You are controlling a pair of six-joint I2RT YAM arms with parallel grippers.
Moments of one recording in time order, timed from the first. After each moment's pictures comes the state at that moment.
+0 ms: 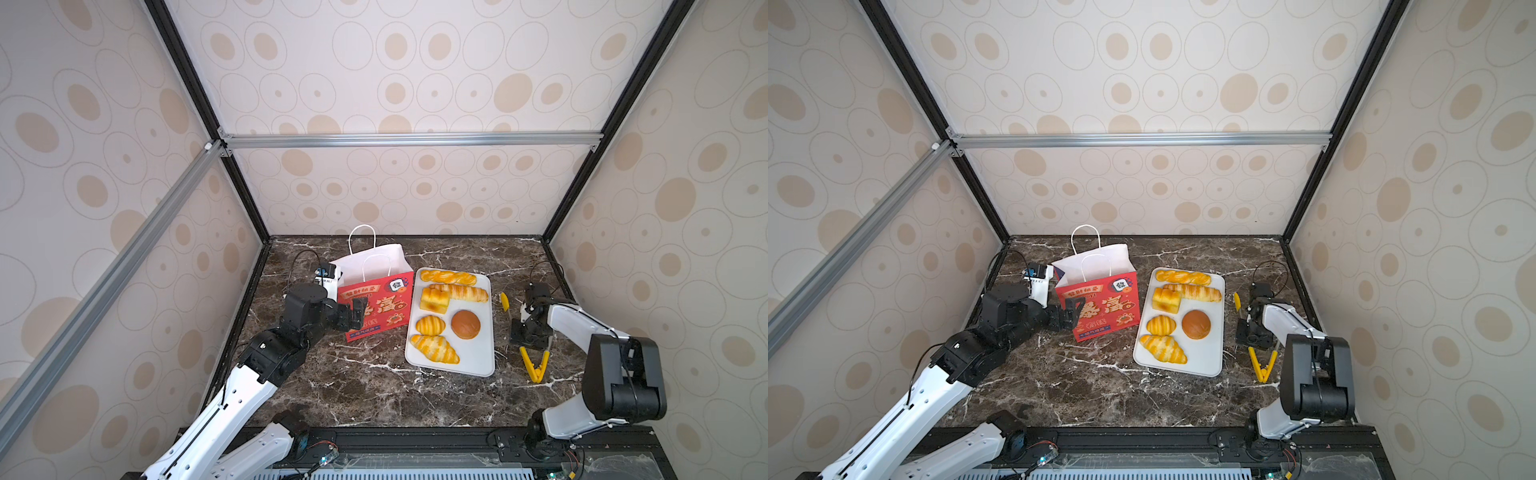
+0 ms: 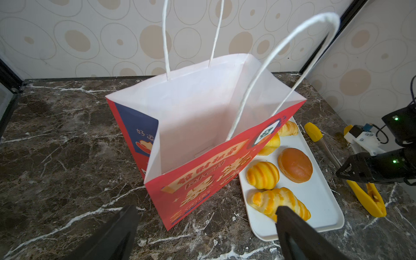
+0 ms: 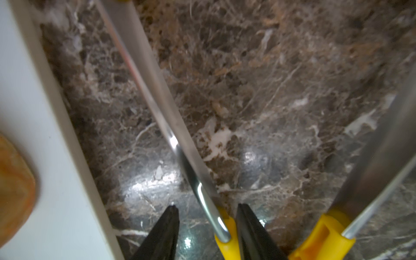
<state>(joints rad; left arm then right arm) -0.54 0.87 0.97 -0.60 -0.14 -0.27 0.02 1.56 0.88 -0.74 0.02 0.18</state>
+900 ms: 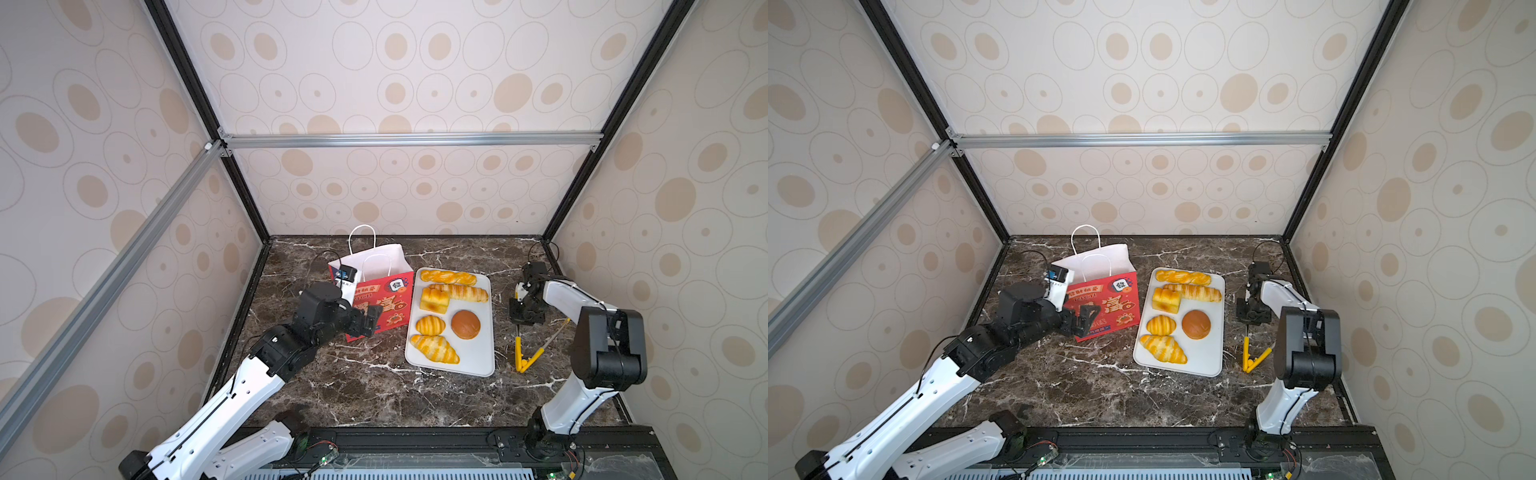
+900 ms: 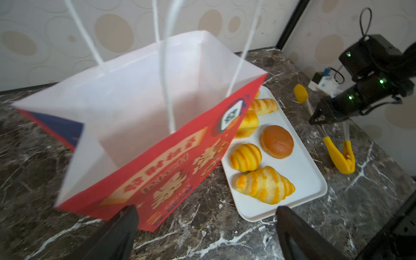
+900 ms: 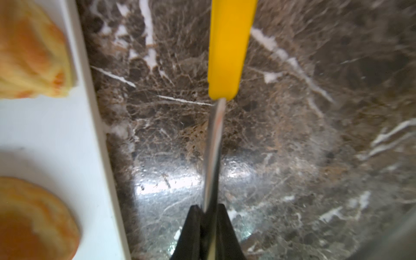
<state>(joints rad) -0.68 0.95 1.01 -0.60 -0.07 -0.19 0.01 1.69 1.14 -0.79 0.02 0.09</state>
